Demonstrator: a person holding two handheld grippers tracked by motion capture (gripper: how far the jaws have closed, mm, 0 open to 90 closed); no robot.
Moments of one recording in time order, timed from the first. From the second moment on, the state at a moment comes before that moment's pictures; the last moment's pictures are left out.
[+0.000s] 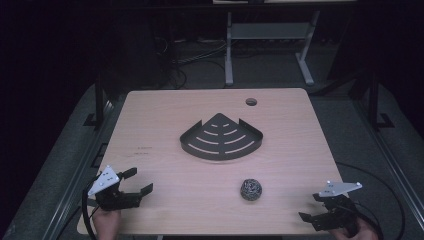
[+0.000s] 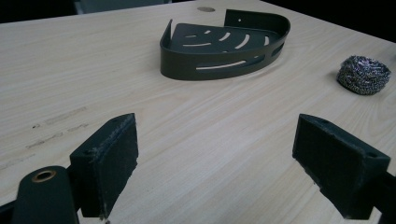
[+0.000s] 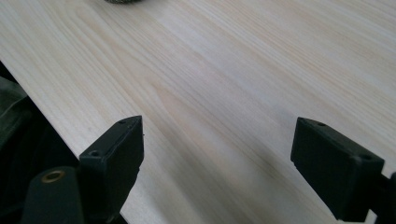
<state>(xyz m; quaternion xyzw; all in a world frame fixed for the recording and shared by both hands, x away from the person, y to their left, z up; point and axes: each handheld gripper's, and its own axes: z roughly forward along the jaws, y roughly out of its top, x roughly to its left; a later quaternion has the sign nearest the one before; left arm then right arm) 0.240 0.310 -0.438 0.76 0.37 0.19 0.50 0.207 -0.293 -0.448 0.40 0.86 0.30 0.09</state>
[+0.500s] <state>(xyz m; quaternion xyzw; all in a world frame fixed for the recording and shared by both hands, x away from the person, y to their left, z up) 0.238 0.310 -0.437 0.76 0.36 0.19 0.50 0.216 -0.259 -0.444 0.36 0.88 0.29 0.07</state>
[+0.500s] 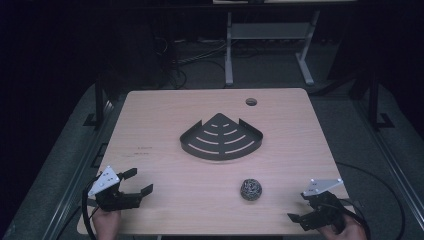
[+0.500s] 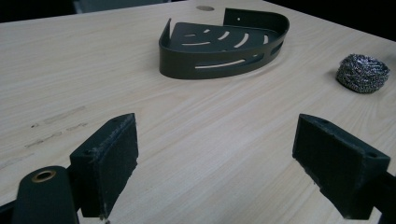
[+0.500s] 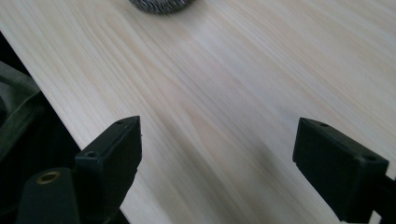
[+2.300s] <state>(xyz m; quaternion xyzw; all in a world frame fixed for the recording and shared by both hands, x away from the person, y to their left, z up) 0.237 0.314 -0.437 0.75 0.37 0.19 0.51 0.246 -0.190 -0.435 0.29 0.92 0.25 0.05</state>
